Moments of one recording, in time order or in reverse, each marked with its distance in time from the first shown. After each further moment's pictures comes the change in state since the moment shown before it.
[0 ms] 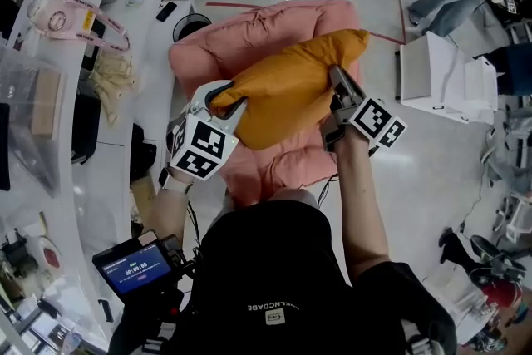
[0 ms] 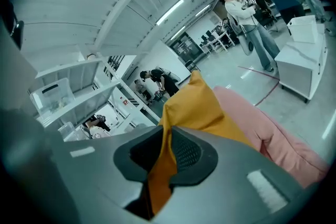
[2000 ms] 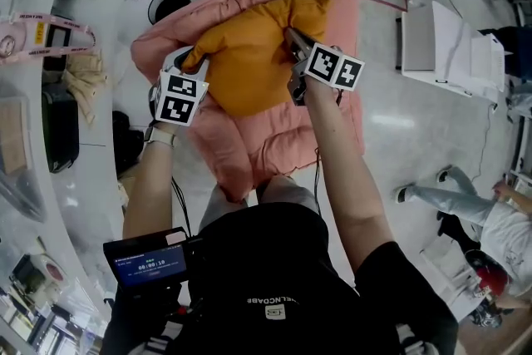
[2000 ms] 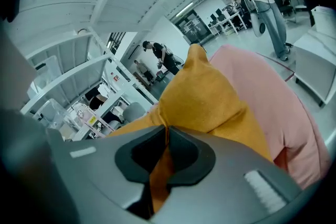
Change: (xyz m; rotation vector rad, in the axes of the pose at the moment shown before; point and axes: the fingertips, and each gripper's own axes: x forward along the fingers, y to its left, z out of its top) left arm 0.143 0.082 -0.100 -0.181 0.171 0.115; right arm 0.151 -0.095 -0.063 -0.064 0.237 0.020
